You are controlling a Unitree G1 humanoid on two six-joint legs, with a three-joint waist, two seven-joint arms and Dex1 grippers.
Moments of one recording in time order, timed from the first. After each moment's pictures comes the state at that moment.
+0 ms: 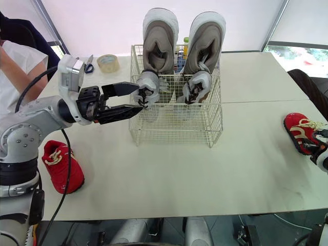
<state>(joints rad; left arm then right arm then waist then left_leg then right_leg) -0.65 0.65 0.14 -0.30 -0.99 0.84 -0.86 -0.27 -0.91 -0.56 0.64 0.33 0.41 0.57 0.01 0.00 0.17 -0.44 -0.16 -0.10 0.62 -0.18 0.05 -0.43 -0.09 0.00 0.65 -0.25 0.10</state>
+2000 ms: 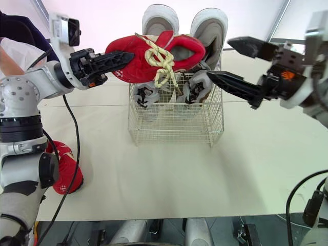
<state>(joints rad) -1.01 0.56 0.24 0.14 -1.01 1.09 -0.95 -0.53 -0.95 -0.56 -0.44 1.22 0.94 0.65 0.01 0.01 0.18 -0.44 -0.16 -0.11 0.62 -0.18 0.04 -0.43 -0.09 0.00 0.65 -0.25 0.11</state>
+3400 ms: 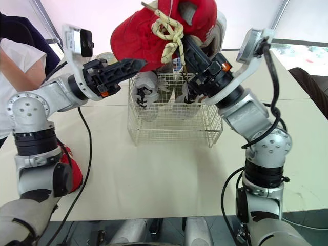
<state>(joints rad) -0.90 0.52 0.25 -0.02 -1.20 1.15 -0.74 -0.70 -0.47 -0.22 -0.38 1.55 0.69 0.15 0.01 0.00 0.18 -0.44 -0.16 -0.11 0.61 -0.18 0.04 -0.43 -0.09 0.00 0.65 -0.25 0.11</state>
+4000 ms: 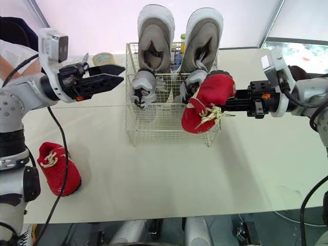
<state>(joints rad) -0.87 0.72 0.20 0.00 -1.01 1.03 -0.98 -0.72 -1.11 -0.01 0.01 0.79 0.55 1.33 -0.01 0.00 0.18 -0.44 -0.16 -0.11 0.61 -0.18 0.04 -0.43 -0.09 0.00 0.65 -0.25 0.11</state>
